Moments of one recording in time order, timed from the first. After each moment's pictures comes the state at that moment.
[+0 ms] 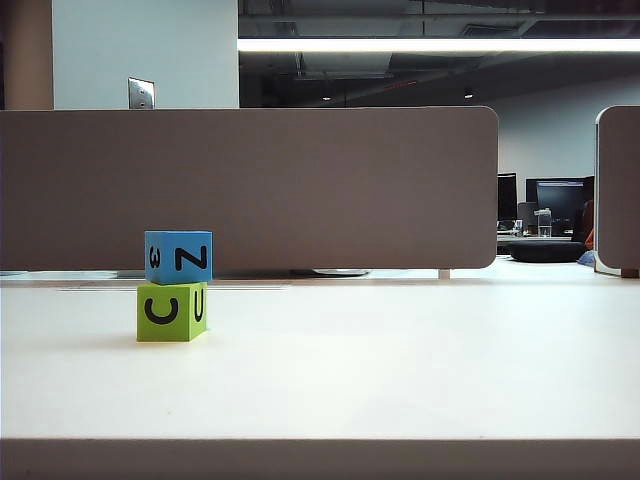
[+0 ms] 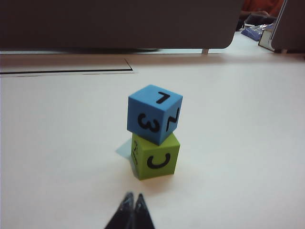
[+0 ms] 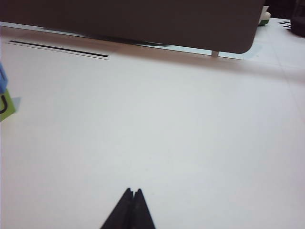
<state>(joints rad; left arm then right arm) -0.17 0.34 0.00 0.27 0.21 -0.06 0.68 0.07 0.22 -0.30 0.44 0.01</state>
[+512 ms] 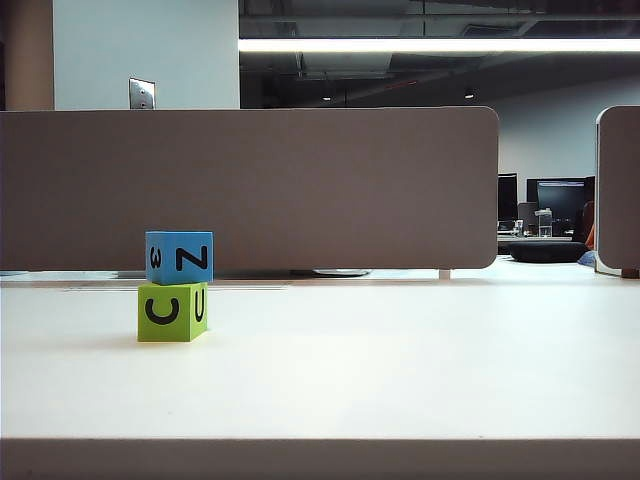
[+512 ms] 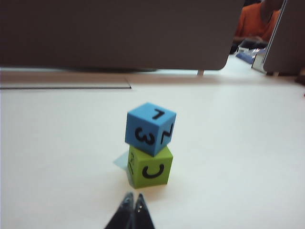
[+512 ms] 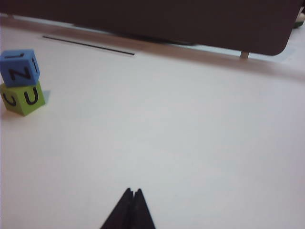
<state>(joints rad) -0.17 0.03 0.00 0.03 0.20 -0.11 0.68 0.05 0.17 -0.26 0.36 -0.01</state>
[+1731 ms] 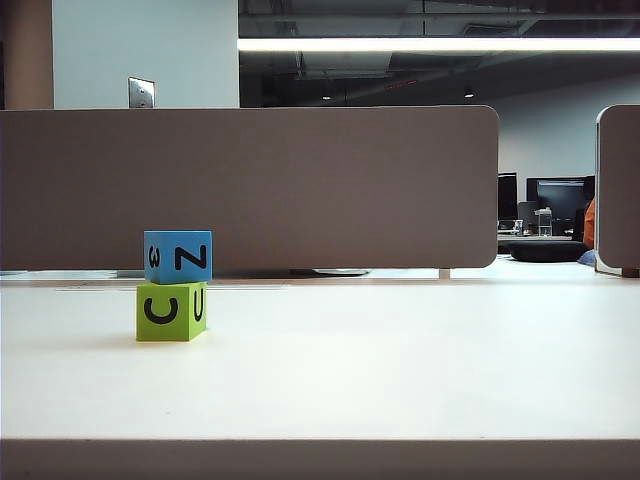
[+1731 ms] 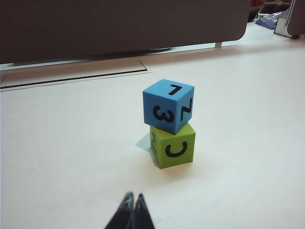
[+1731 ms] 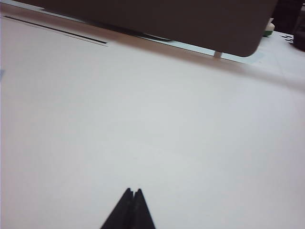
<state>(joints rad) -0.17 0.00 0.00 -0.07 0.15 0.05 0.52 0.01 0.01 -0.12 0.31 -0.13</state>
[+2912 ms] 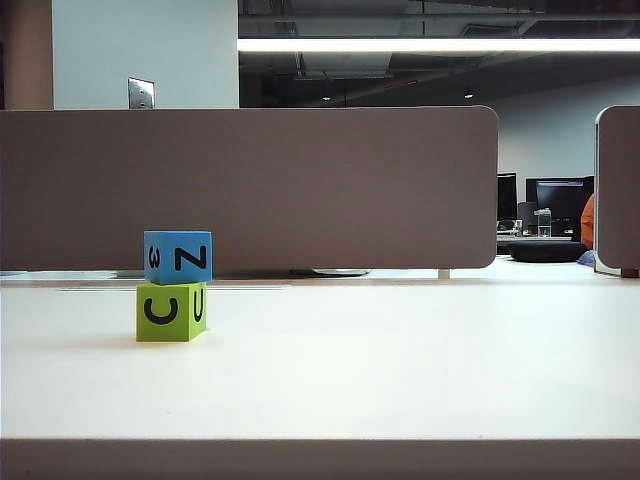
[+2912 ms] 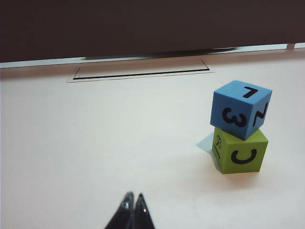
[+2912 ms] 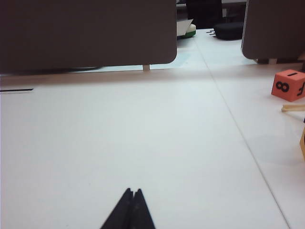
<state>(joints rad) -0.17 0.00 0.00 -0.06 -0.09 0.05 -0.08 0.00 0.01 -0.04 -0.08 0.05</state>
